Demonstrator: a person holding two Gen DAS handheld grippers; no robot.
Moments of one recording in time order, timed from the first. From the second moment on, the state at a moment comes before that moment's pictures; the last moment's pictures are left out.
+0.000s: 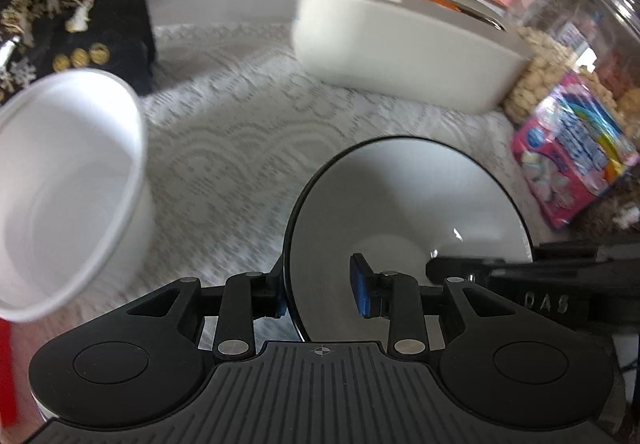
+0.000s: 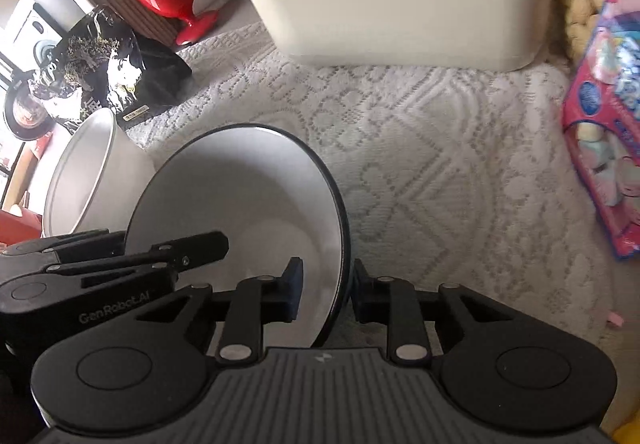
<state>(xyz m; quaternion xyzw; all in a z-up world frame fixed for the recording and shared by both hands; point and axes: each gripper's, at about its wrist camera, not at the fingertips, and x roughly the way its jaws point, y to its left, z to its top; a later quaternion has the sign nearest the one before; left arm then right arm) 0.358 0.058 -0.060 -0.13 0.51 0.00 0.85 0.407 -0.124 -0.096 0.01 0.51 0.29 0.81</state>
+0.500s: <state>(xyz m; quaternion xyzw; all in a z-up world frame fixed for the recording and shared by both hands) 0.367 0.021 -0.063 -0.10 0.50 -0.03 0.86 0.411 -0.171 -0.098 0.03 0.51 0.26 0.82</state>
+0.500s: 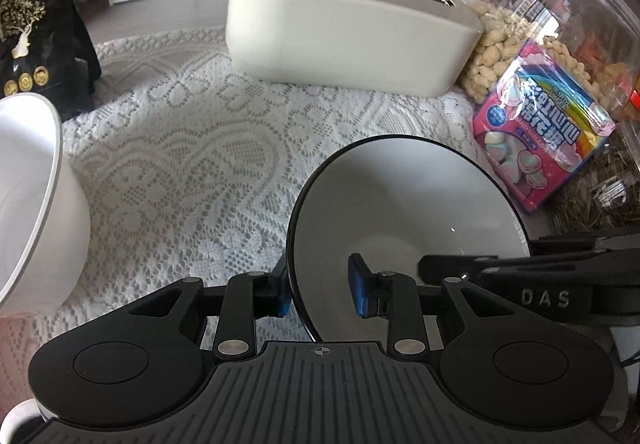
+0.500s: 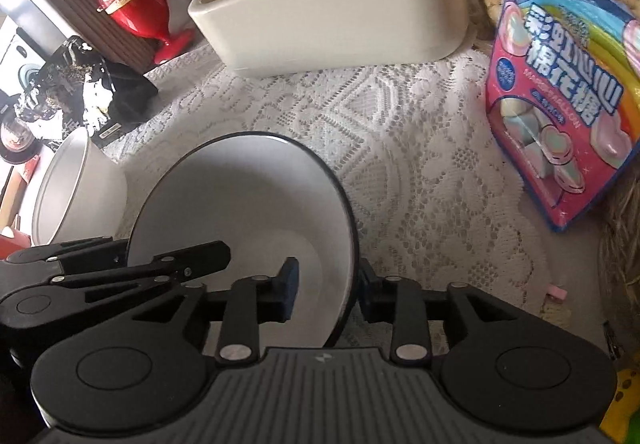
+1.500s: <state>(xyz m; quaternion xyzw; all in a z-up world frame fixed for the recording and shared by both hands) 0.362 0.023 -0.060 -0.13 0.51 -0.02 0.85 0.400 -0.162 -0.099 0.02 0.50 0.26 0.83</state>
